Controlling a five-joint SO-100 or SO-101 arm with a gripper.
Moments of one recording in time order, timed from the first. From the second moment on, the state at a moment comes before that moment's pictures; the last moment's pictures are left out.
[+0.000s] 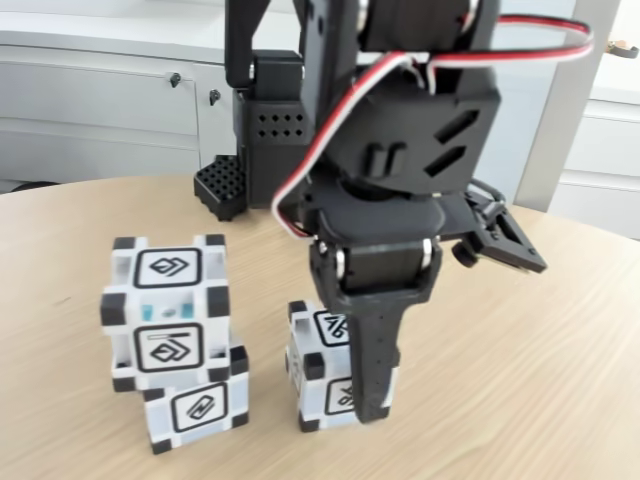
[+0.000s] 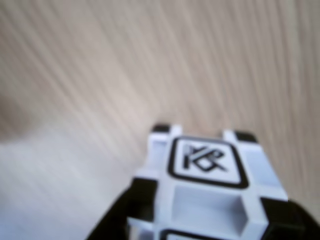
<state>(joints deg) -14.0 80.0 100.2 86.4 5.3</state>
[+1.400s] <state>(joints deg) 1.6 122.3 100.3 98.4 -7.8</state>
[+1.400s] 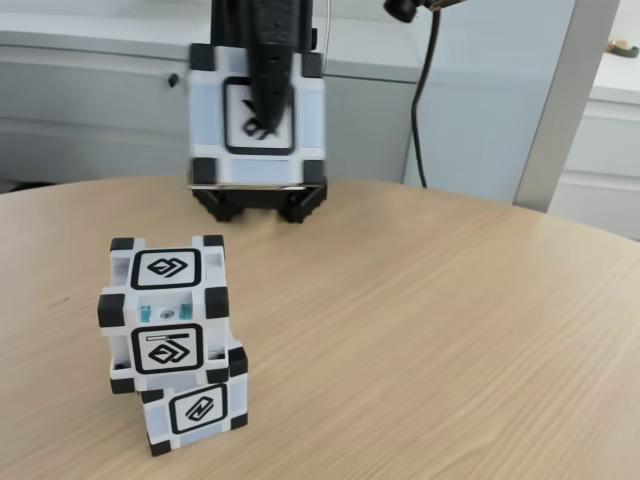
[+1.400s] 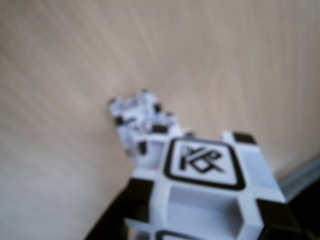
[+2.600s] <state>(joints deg) 11.9 103.4 85.6 104.8 -11.7</state>
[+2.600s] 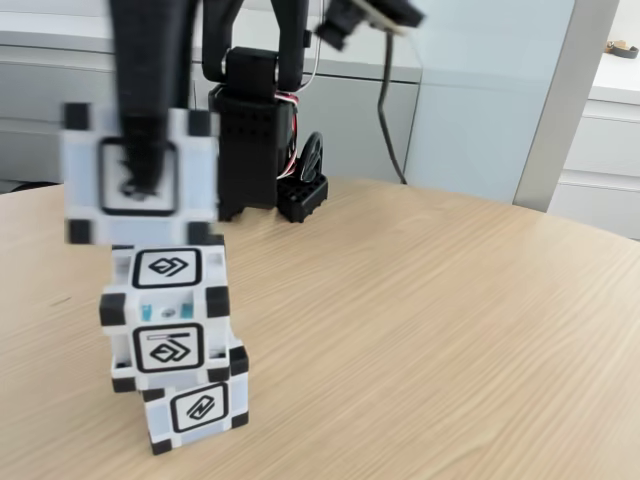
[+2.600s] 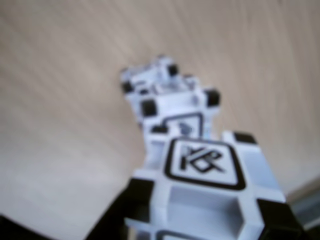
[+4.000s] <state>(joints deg) 7.8 99.0 84.6 104.8 -16.9</state>
